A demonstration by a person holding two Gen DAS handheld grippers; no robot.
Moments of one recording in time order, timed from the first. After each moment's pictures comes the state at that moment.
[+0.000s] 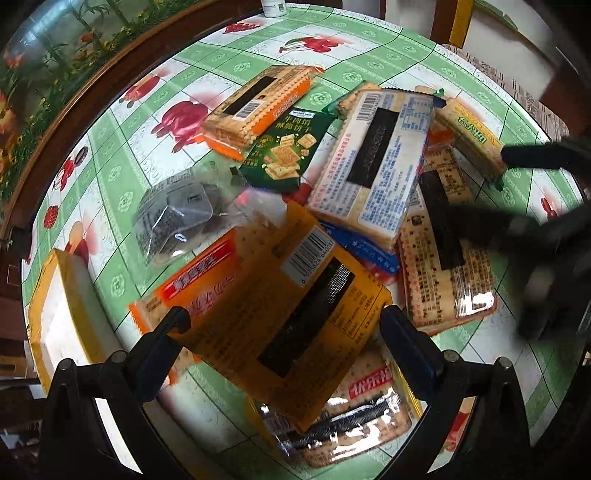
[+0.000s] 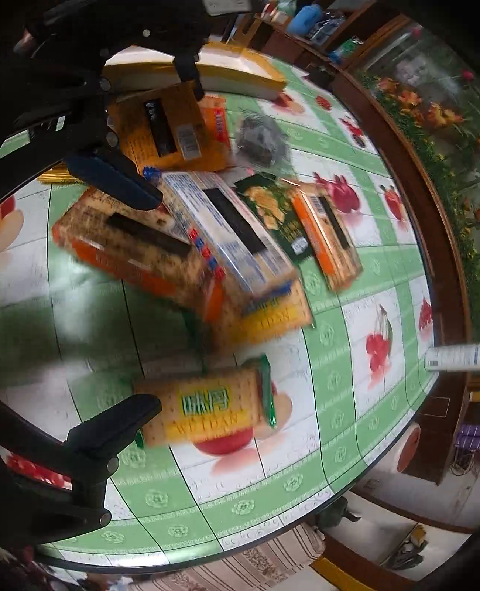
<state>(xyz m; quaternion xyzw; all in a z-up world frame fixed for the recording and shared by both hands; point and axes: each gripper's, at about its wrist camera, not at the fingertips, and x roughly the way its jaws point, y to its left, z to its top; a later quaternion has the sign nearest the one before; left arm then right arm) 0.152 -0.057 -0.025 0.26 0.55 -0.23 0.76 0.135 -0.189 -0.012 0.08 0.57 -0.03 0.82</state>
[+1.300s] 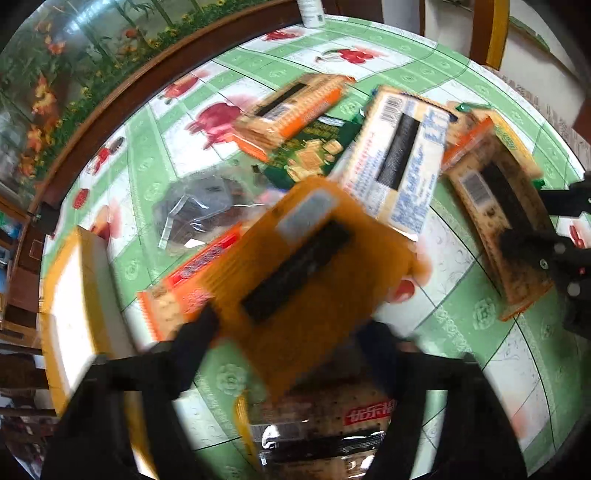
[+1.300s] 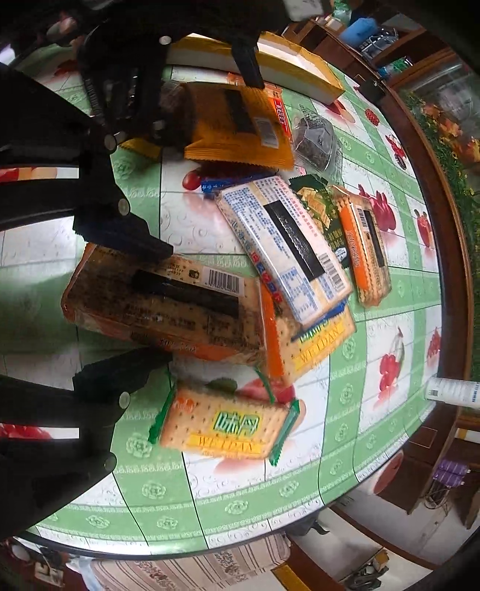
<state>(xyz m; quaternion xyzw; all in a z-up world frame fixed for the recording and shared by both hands) 0.132 -0.059 -0.026 0.25 0.51 -0.15 0.81 0.108 -0.197 -0.025 0.01 0.57 0.01 0.82</state>
